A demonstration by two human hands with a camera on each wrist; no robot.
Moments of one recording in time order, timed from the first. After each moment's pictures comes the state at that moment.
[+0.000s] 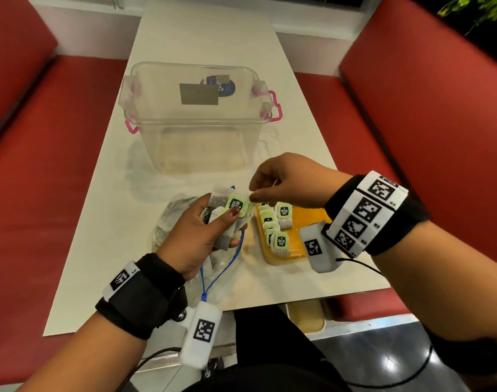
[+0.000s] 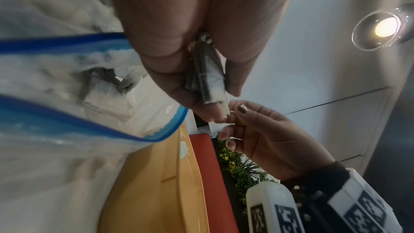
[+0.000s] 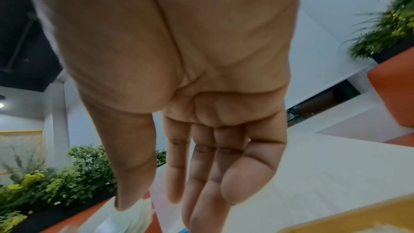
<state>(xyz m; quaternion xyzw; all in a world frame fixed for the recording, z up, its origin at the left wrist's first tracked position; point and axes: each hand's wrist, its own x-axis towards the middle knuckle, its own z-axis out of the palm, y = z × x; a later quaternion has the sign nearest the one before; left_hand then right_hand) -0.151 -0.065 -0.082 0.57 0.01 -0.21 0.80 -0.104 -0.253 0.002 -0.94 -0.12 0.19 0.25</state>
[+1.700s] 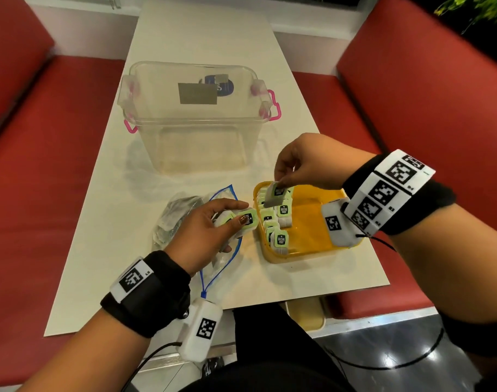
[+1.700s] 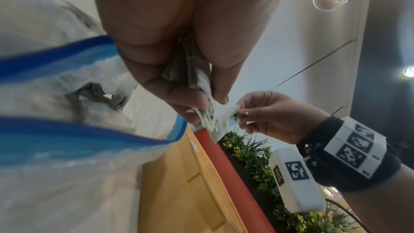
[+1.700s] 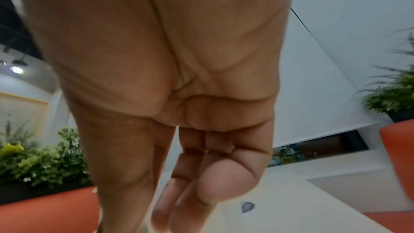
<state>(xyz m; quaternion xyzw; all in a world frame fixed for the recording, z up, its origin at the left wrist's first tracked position) -0.150 -0.066 -0.085 0.71 -0.05 -0.17 0.68 -0.095 -0.275 0.027 -0.97 -0.14 0.14 0.11</state>
